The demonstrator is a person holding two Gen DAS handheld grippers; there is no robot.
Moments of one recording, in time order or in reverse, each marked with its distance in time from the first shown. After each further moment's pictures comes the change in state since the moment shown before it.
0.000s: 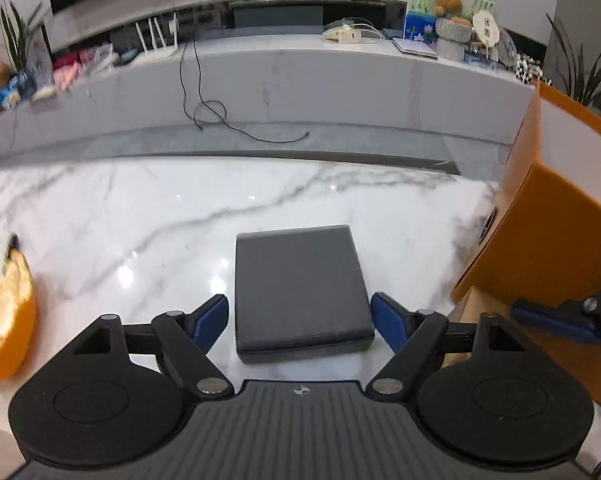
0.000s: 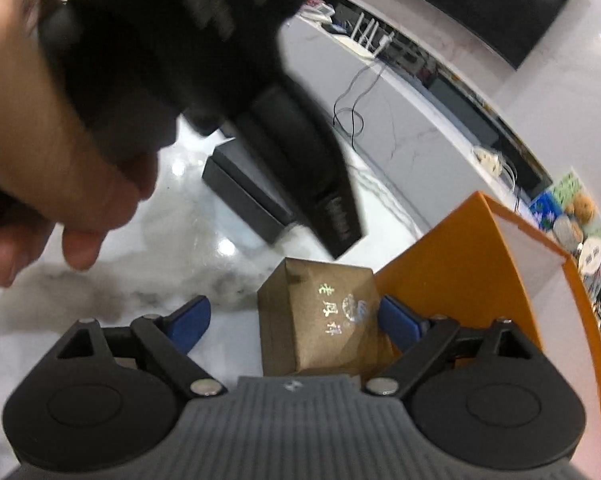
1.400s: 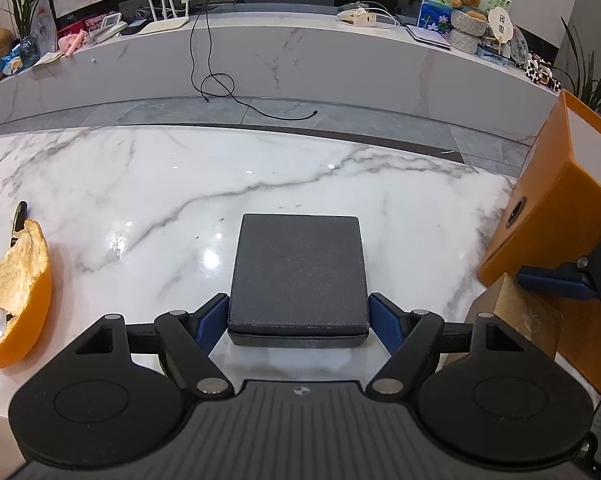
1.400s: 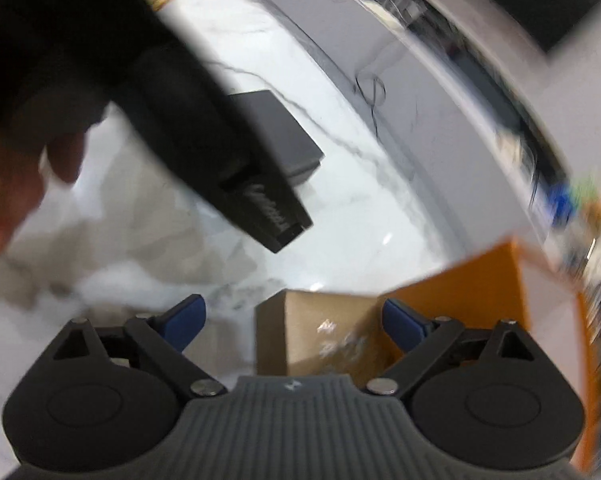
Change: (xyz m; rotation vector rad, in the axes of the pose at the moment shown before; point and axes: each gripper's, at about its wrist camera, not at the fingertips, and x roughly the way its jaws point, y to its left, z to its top) left arm -0.004 0.033 0.000 -0.036 0.069 -0.022; right arm 0.033 -0.013 0.040 -0.022 0.147 0.039
